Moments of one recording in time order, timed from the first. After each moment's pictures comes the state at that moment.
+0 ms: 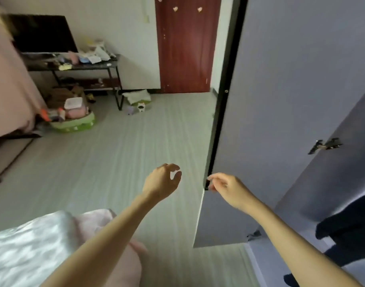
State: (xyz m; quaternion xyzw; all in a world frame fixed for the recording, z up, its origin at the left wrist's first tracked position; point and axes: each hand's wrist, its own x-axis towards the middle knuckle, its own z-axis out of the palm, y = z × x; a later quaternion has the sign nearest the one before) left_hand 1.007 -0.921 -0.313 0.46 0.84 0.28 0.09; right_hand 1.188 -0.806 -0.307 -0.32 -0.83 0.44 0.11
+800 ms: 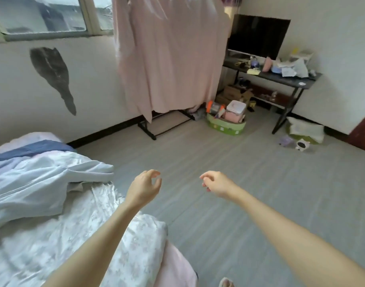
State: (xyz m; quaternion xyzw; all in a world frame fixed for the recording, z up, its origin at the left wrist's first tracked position) left_hand 0.546 -1.150 -0.372 -0.07 0.94 0.33 -0.03; right_hand 0.504 -0.922 -0.358 0.05 -0.90 0.40 -0.18
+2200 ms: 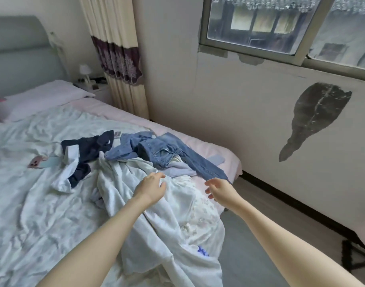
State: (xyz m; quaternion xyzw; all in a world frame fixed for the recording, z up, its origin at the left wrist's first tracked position) left_hand 0.349 -1.670 -0.408 -0.65 0.72 0.23 -0.11; right_hand 0.125 -1.636 -0.392 0.58 -0.69 0.20 -0.38
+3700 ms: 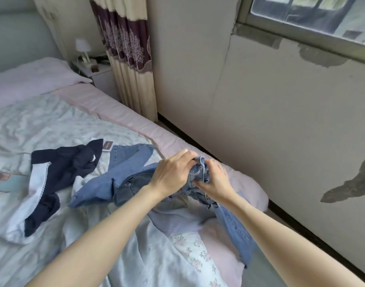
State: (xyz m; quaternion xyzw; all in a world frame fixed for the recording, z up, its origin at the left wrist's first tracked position) left_hand 0.294 -1.977 -0.395 -0.46 0.81 0.09 -0.35; right_hand 0.133 -1.989 -0.450 0.72 -0.60 0.22 -0.26
